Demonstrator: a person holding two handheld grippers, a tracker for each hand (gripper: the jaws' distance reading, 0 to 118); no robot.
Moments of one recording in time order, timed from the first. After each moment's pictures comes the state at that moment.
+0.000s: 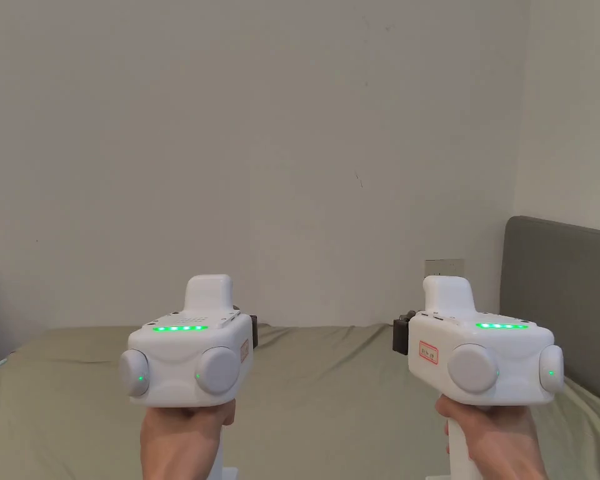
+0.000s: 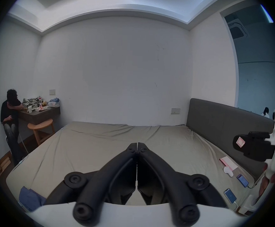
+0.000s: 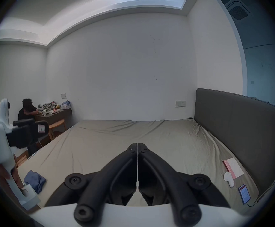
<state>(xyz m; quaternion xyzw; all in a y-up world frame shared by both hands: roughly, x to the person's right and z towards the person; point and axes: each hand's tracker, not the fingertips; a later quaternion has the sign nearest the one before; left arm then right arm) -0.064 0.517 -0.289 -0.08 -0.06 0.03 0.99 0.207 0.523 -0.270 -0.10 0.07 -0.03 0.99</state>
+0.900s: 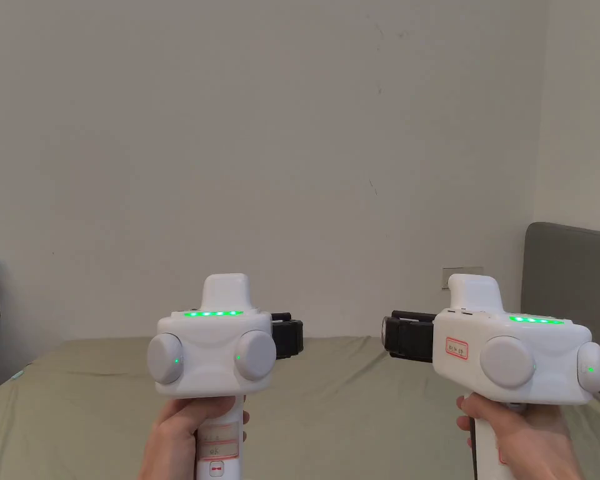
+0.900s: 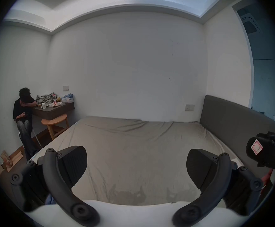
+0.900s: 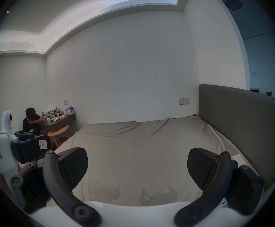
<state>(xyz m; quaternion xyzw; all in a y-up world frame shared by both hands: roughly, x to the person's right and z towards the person) -0.048 0.543 -0.296 -0.13 0.01 0.01 0.99 0.212 0.538 -0.285 -0.12 0.08 -0.05 0.99</state>
